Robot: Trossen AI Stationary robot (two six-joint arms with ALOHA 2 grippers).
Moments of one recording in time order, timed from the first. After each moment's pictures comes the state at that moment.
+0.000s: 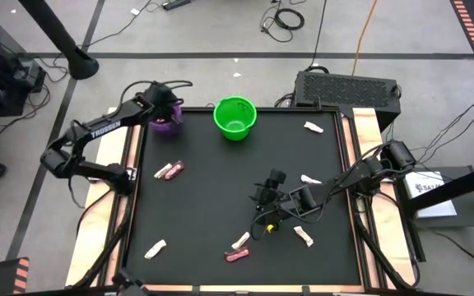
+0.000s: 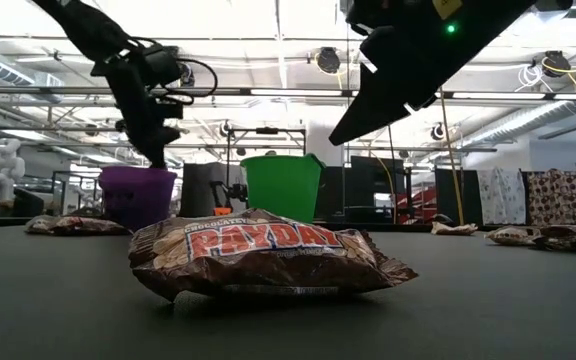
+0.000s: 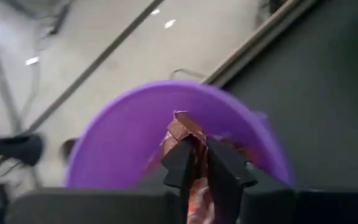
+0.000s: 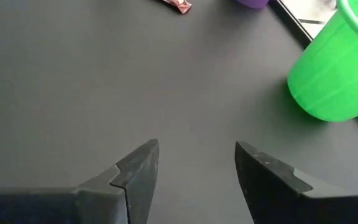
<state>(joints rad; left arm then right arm) 0.91 1.29 0.85 -0.43 -0.23 0.24 0.36 1.67 1.00 -0.20 0.70 0.37</state>
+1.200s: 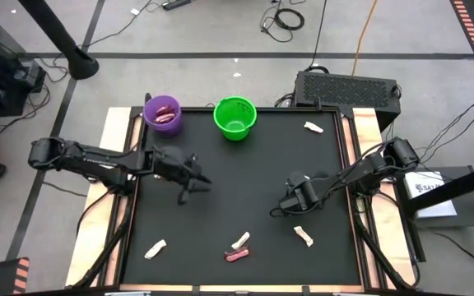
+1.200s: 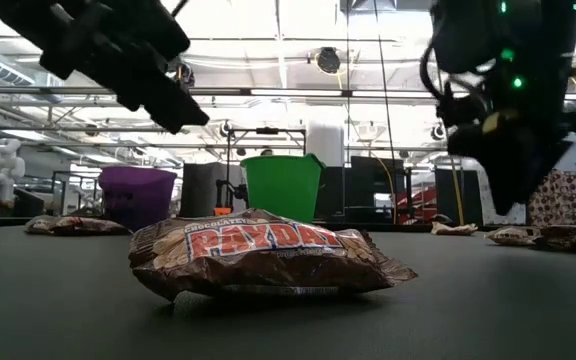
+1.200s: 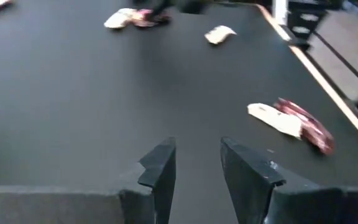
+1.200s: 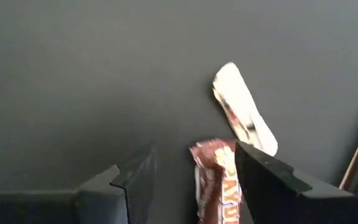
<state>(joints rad) 0.05 1.13 0.49 0.14 0.28 0.00 0.32 1.63 0.96 -1.11 0.35 1.36</state>
